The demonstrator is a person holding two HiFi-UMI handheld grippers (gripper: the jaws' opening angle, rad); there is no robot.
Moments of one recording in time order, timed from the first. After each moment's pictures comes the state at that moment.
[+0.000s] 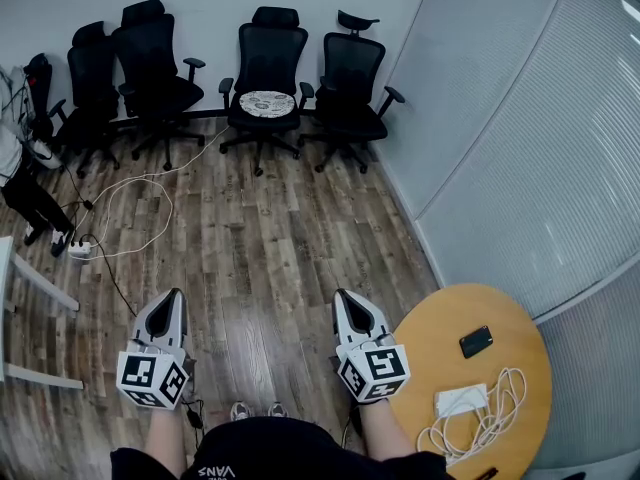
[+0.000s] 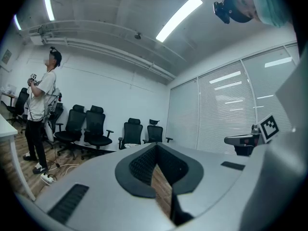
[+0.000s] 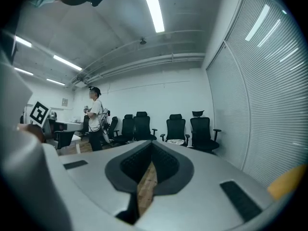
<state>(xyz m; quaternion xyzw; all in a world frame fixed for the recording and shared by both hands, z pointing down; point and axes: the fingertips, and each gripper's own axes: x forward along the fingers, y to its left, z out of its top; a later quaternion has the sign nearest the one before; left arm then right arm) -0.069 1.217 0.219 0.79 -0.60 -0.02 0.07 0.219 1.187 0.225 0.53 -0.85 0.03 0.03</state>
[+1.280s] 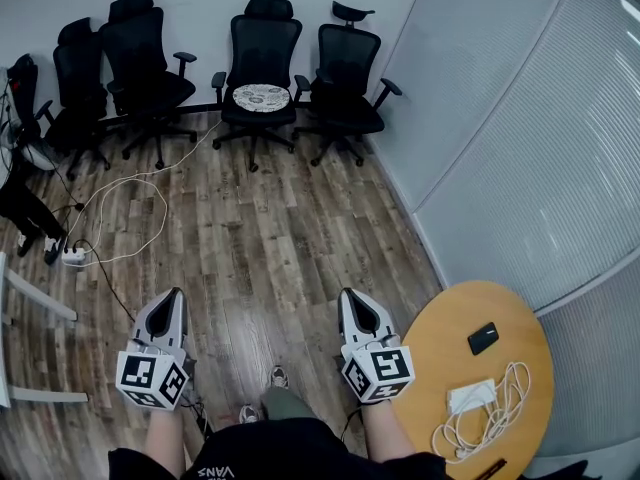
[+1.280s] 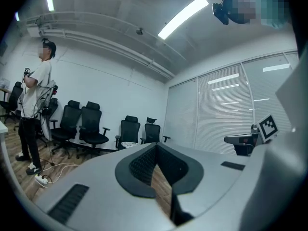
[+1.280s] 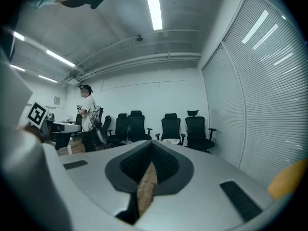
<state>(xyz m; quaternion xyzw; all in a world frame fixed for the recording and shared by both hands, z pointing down) -0.109 1.168 0.233 0.81 -0.58 -0.02 0.08 0.187 1.152 0.232 0.56 -0.83 0.04 0.04</state>
